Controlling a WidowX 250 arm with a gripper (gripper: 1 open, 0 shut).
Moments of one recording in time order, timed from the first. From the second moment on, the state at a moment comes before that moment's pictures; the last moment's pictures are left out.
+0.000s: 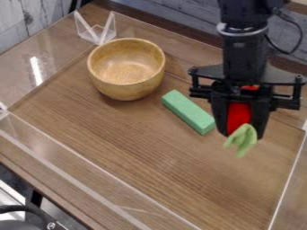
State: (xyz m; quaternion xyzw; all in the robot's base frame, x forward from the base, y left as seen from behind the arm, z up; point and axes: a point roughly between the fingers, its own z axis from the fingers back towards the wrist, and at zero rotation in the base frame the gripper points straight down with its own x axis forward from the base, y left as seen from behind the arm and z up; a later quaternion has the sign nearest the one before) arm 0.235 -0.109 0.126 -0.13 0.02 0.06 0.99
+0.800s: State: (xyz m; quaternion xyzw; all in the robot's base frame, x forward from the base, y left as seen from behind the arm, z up) arm 0.241 0.013 0.180 -0.12 -0.01 0.10 0.99
